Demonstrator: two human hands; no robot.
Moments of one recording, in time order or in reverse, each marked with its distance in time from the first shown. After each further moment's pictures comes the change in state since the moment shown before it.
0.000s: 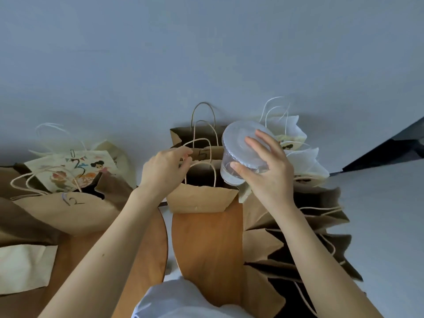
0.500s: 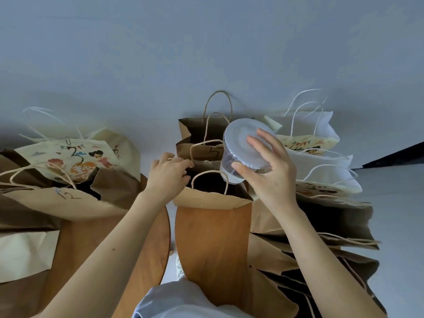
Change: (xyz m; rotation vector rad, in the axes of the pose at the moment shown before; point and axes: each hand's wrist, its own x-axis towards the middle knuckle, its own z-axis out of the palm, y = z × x) left_hand 0.031 -0.049 0.053 0.293 -0.372 -0.085; right_hand 0.032 0.046 0.053 0.055 -0.121 -0.002
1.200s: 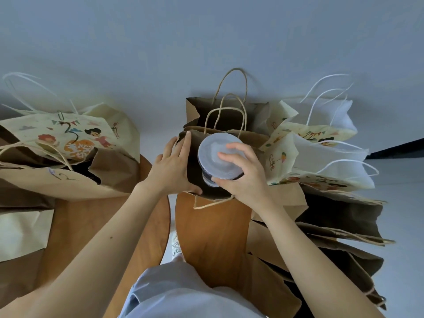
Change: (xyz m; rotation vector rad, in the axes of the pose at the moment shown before) left_hand 0.005 -0.021 0.029 -0.216 -0.158 0.022; right_hand -0.027 0.022 0.064 0.066 -0.355 0.001
